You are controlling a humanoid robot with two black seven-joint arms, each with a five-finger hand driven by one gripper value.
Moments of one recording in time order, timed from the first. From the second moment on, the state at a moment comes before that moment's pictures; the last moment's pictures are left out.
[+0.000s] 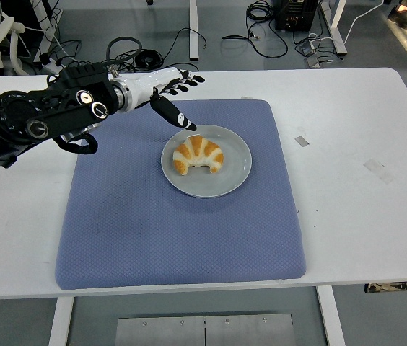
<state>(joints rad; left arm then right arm) -1.38 0.27 0.13 -0.91 0.50 0.03 0.03 -0.08 0.00 0.10 0.14 -0.11 -0.06 0.22</state>
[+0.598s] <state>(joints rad) -1.32 0.32 -0.06 -0.80 0.38 0.04 0.03 -0.08 0.00 0.10 0.14 -0.11 -0.06 0.22</state>
